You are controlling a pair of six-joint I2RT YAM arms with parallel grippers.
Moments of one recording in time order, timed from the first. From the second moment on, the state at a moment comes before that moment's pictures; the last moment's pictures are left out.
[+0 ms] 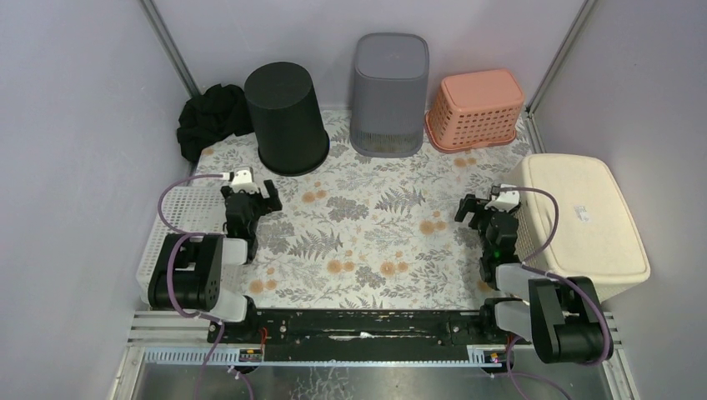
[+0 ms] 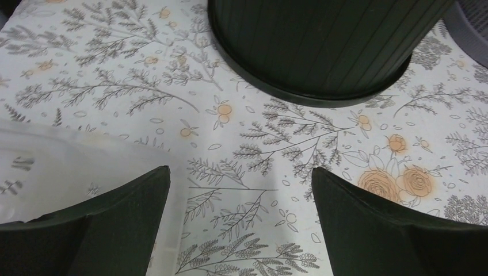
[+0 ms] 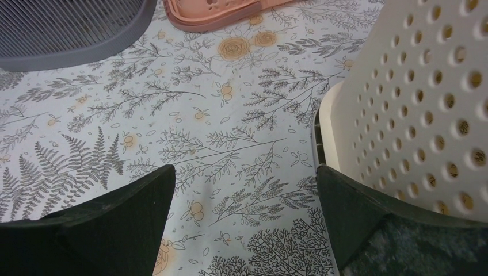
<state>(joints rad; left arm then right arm) 0.00 1.45 0.30 0.89 -0.08 -0.14 0.05 1.20 0.12 0.86 0.14 0.15</state>
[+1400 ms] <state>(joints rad) 0.01 1.51 0.23 1.11 0.10 -0.08 0.04 1.51 0.18 1.08 0.06 0.05</state>
